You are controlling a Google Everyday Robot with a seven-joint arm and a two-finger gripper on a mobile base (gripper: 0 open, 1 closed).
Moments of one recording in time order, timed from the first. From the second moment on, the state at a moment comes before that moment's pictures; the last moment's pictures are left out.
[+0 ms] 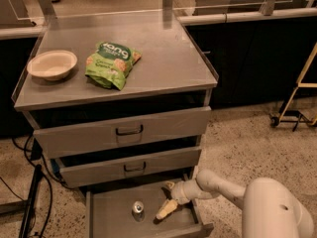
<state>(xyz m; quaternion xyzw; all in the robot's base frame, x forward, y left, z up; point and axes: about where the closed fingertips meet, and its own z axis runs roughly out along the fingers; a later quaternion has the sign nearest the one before) 0.542 -0.022 0.215 -0.51 0.73 0.38 0.26</state>
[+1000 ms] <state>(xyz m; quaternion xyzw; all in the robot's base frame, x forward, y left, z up) 0.563 0.005 0.215 -0.52 0.70 0.39 0.29</state>
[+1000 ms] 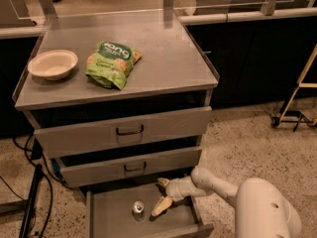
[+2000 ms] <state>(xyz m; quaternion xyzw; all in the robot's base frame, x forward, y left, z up) 0.531 0.015 0.217 -0.53 0.69 0.40 0.31</state>
